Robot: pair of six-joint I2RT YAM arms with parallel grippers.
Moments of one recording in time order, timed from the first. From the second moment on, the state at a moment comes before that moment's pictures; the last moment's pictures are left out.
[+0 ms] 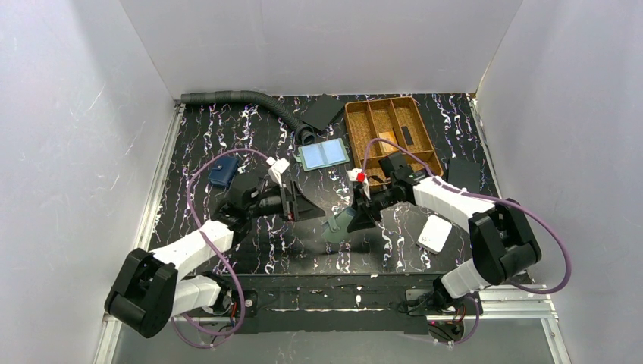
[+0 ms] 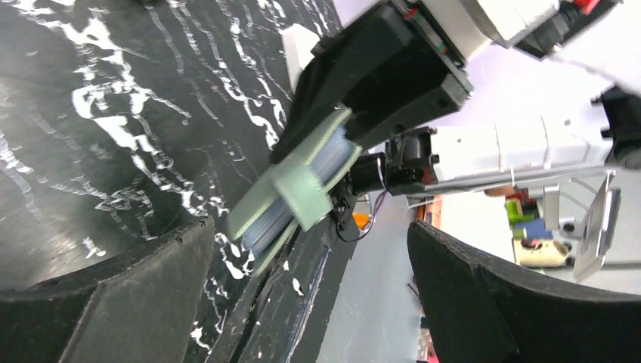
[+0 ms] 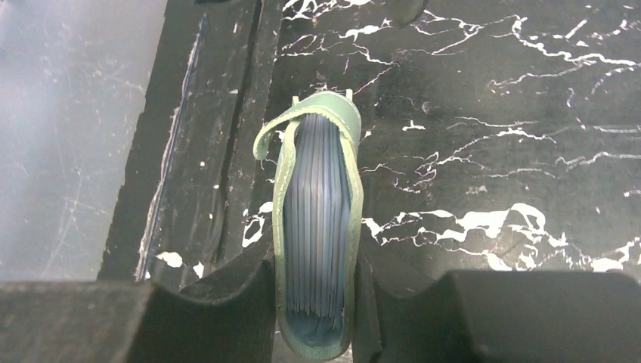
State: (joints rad) left arm -0.45 1.17 0.47 0.38 0.79 -0.84; right arm 0.50 1.47 0.84 -0.43 -1.14 -0.66
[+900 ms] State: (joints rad) left arm -0.65 1.36 0.49 0.40 0.74 -0.67; right arm 0.60 1.56 0.93 -0.76 -1.09 -1.03
